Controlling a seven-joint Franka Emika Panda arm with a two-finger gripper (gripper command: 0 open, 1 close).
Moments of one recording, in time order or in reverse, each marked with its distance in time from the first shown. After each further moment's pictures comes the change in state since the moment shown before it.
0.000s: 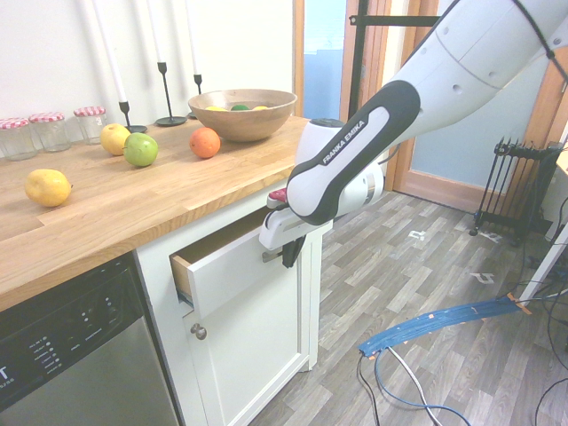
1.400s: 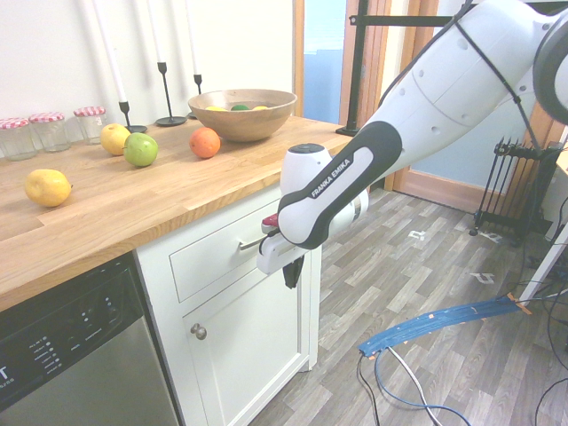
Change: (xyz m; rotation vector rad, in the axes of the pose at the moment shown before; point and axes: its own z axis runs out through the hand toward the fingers) arm -0.014 0.025 0.016 -0.151 -0.079 -0.021
